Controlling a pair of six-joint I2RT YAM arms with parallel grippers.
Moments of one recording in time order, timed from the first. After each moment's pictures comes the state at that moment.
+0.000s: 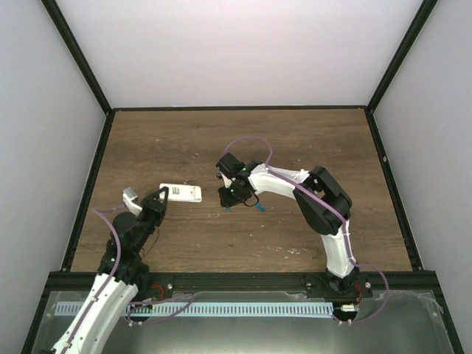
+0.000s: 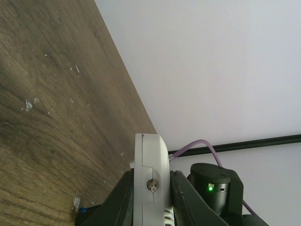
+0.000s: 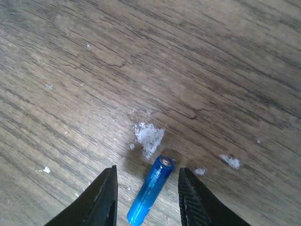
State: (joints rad) left arm -0.33 0.25 0.15 -0.02 0.02 -1.31; right arm 0.82 2.02 1.40 -0.61 -0.17 0.35
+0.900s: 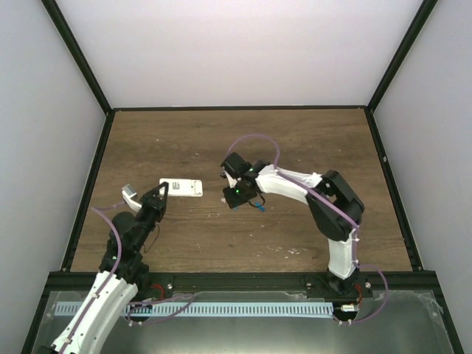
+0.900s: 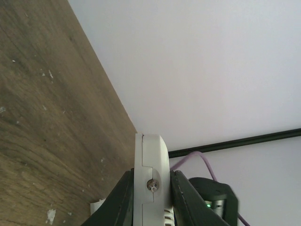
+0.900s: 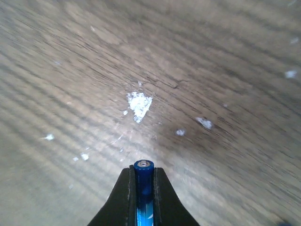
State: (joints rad) left arm -0.33 0.29 0.14 0.10 0.03 -1.32; right arm 0.82 1.95 1.35 -0.62 -0.12 0.31
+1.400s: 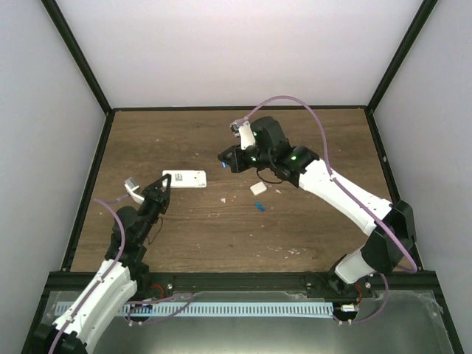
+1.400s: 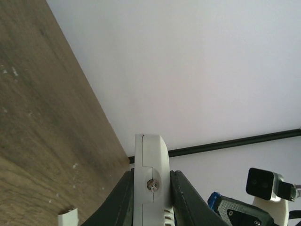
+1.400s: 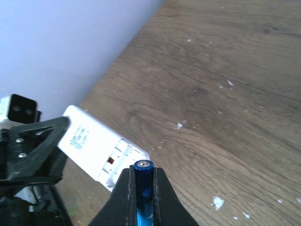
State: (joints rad) left arm -0.33 0.50 0.14 0.39 0.05 -1.39; right arm 0.73 1.51 1.38 -0.42 -0.28 0.36
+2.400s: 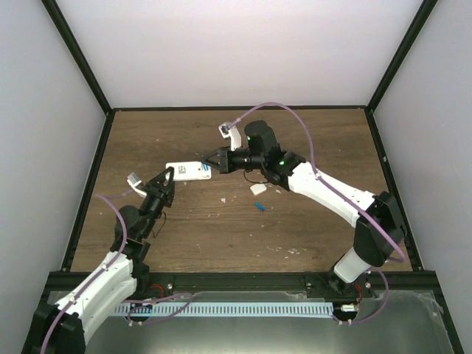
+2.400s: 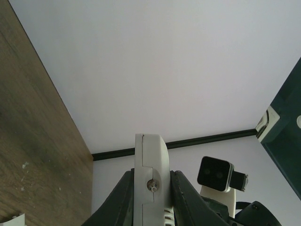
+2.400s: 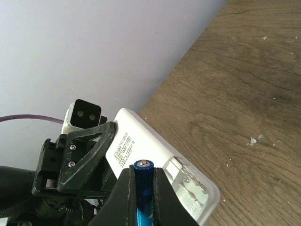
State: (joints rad) left arm -0.37 0.67 0.14 0.71 0.04 -1.51; right arm 0.76 1.58 1.30 -0.09 -0.53 0.56
